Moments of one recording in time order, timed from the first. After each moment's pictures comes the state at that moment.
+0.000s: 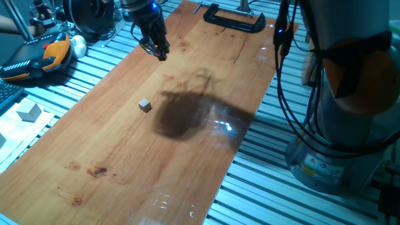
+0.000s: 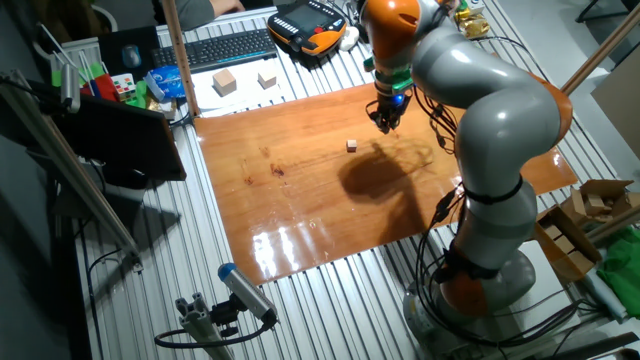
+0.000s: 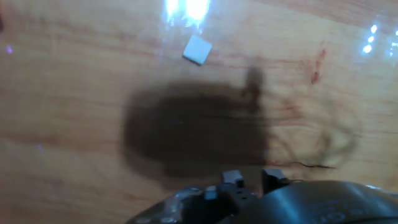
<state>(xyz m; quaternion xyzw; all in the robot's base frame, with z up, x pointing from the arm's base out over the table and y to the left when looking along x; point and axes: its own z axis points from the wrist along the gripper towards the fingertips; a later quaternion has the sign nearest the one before) 0.515 0.001 0.236 0.15 -0.98 0.05 0.12</state>
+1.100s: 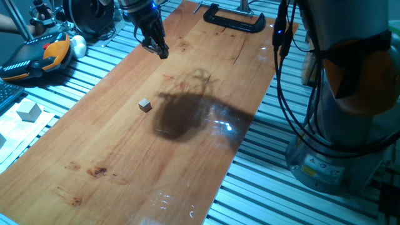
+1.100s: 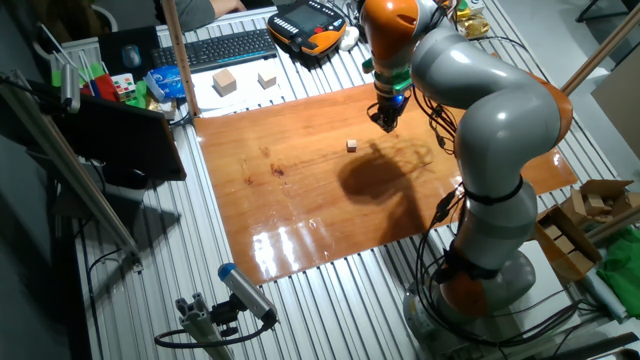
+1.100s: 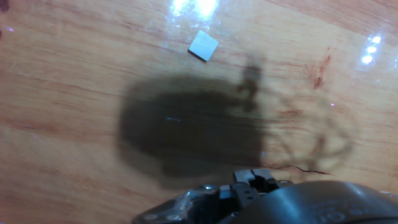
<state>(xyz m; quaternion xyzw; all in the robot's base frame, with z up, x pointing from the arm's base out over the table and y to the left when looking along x) 0.515 0.001 0.236 0.16 -0.98 0.05 0.12</state>
